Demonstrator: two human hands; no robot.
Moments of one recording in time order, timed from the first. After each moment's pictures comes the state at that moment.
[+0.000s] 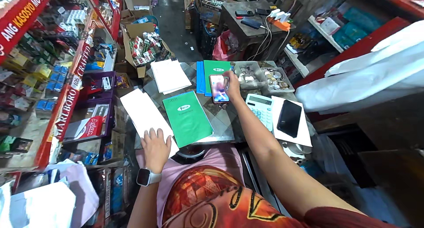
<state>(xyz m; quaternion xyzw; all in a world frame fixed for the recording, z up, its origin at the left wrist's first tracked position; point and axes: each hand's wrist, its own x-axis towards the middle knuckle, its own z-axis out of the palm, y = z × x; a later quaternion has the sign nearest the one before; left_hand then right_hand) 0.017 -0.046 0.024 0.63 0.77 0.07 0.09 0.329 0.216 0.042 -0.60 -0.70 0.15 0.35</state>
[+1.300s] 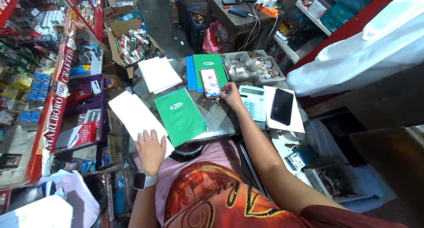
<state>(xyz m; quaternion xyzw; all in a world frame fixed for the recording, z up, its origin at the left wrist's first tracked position) 0.016 -0.048 0.024 0.64 0.76 0.10 0.08 0.356 0.136 0.029 -0.64 -0.56 0.36 0.38</state>
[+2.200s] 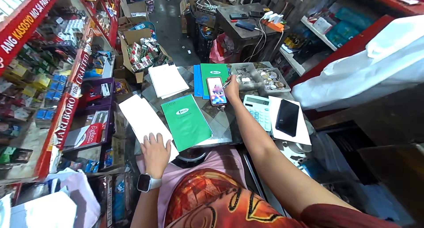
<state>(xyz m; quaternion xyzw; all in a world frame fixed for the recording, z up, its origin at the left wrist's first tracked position) 0.019 -0.046 0.026 0.63 0.77 0.07 0.08 0.324 0.206 0.055 -0.73 -0.56 0.21 0.33</state>
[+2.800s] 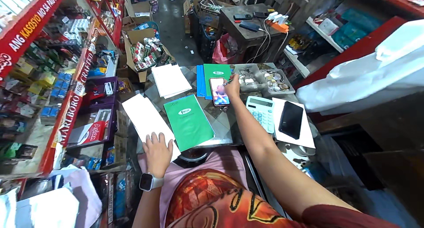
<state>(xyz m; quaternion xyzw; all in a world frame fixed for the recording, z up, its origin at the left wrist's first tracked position) 0.020 -0.047 0.026 0.63 0.77 0.07 0.09 0.320 0.224 0.047 -0.72 -0.53 0.23 0.38</state>
